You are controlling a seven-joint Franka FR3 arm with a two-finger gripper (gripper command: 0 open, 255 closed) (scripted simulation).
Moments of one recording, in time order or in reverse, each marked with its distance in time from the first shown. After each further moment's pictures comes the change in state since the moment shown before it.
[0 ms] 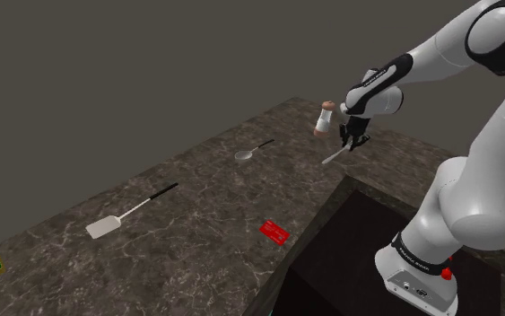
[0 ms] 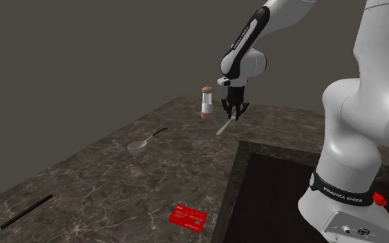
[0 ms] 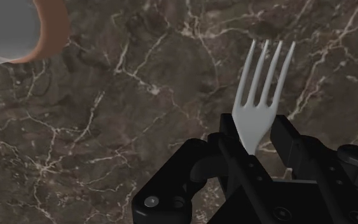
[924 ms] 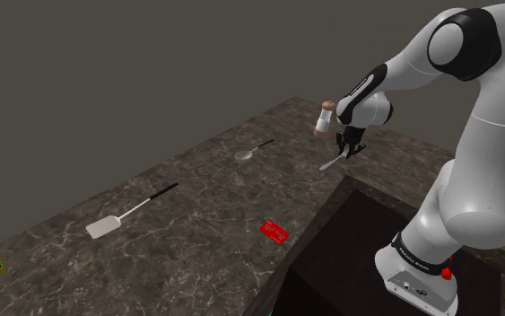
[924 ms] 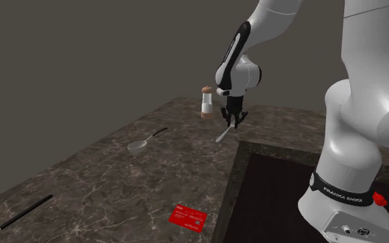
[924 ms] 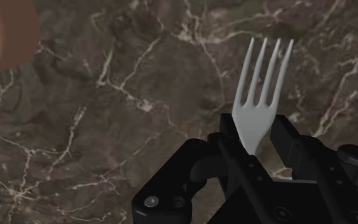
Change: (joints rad) arm -0.075 0.166 0.102 -0.004 0.249 0.099 -0.175
